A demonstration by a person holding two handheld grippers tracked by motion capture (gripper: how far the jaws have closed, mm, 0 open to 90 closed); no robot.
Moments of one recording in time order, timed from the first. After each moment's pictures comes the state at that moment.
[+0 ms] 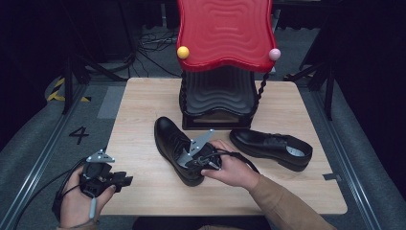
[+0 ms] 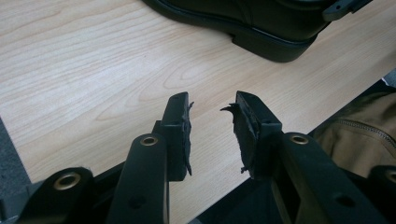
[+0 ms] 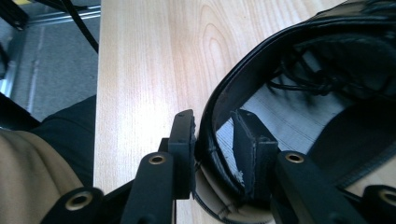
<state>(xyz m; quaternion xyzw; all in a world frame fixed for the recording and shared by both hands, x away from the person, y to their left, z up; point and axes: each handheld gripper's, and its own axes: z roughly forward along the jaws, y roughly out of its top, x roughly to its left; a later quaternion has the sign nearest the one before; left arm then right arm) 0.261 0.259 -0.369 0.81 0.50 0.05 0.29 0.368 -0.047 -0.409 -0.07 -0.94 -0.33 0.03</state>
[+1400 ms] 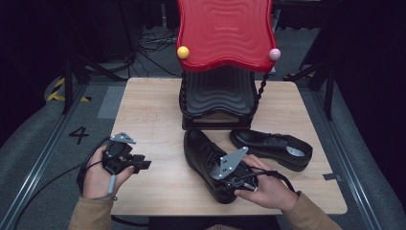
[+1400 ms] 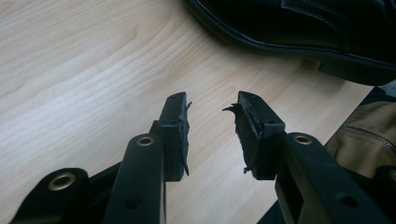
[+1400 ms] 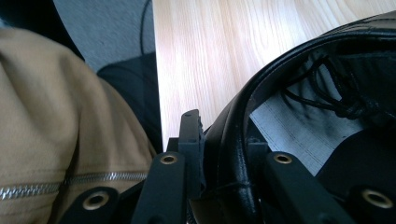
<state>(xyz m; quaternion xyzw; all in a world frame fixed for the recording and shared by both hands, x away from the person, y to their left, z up) 0.321 0.217 -0.363 0.85 0.43 0.02 0.31 0.305 -0.126 -0.377 -0.06 -0.96 -0.29 0.01</state>
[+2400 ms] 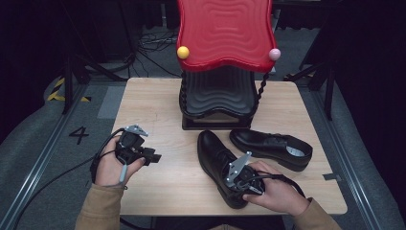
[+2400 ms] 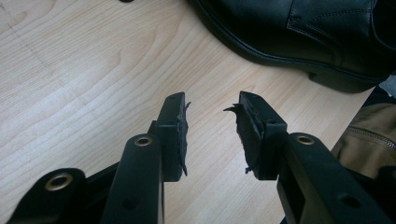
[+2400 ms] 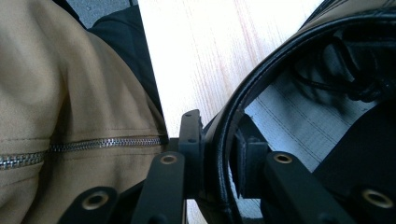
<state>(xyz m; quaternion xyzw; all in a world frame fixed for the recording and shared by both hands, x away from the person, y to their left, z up) 0.343 0.202 -0.364 0.85 0.41 0.01 0.31 0.305 -0.148 -0.404 -0.12 -0.97 -0.21 0.05</state>
